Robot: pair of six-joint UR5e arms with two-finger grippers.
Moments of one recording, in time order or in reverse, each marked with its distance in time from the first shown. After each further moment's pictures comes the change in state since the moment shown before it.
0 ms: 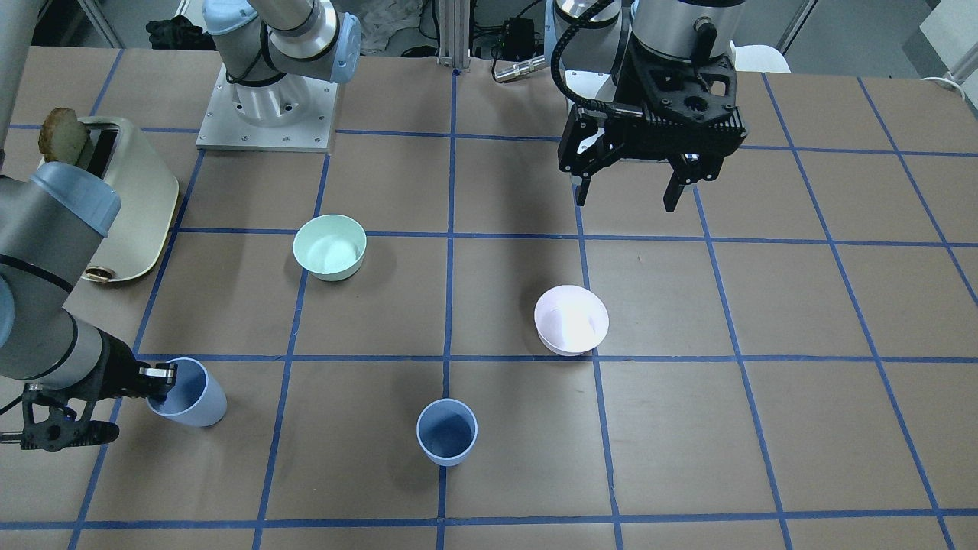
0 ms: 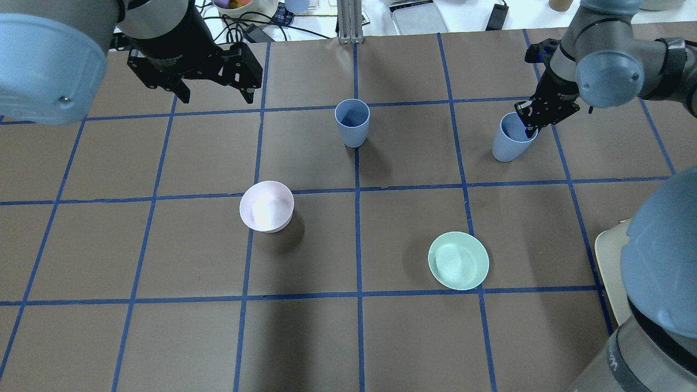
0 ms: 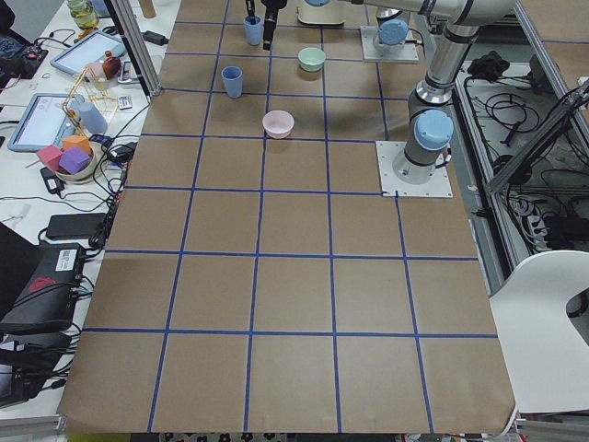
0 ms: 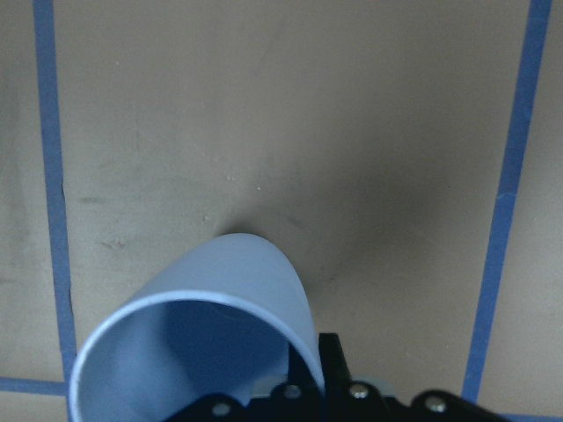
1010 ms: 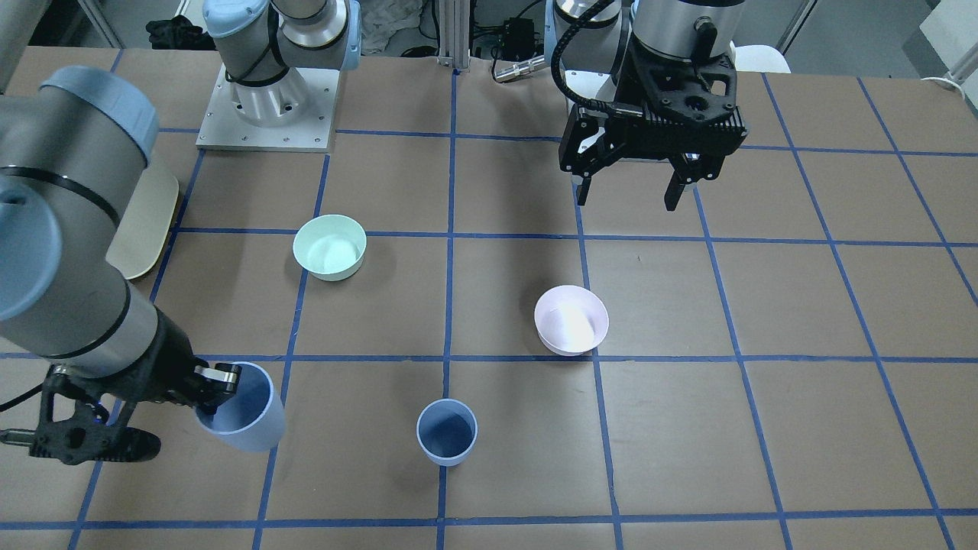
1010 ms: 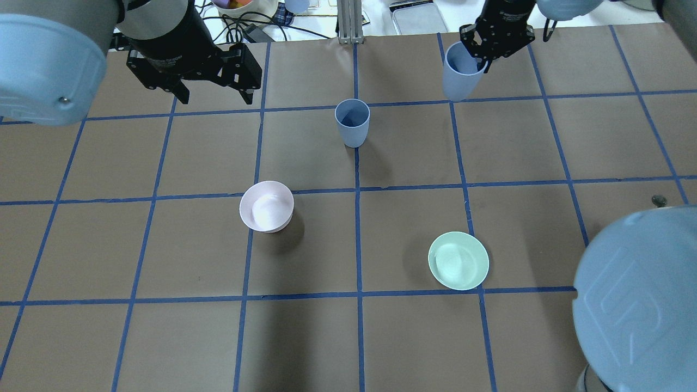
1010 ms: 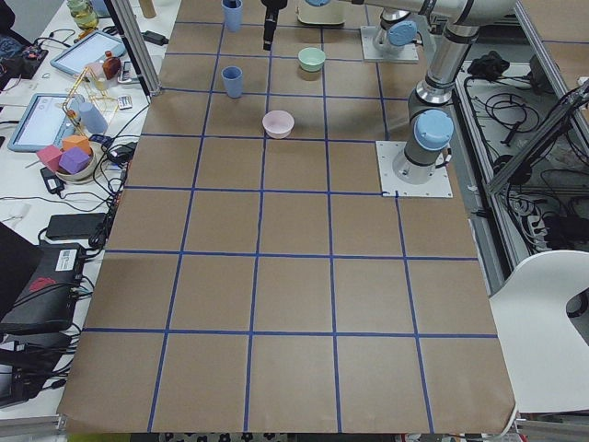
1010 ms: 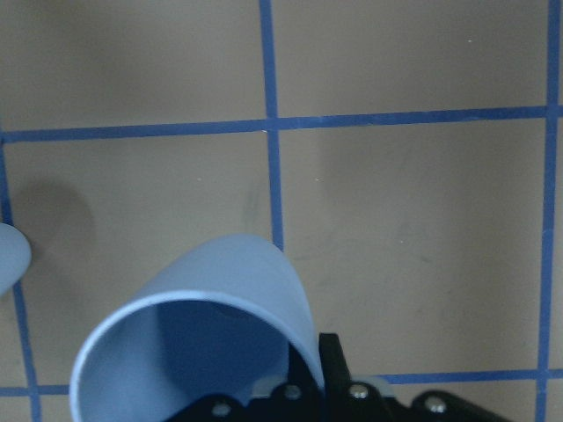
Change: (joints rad) left arm 0.000 0.000 -0.001 -0.001 0.003 0.000; right arm 0.246 0.016 -0.395 0.285 0.010 0.388
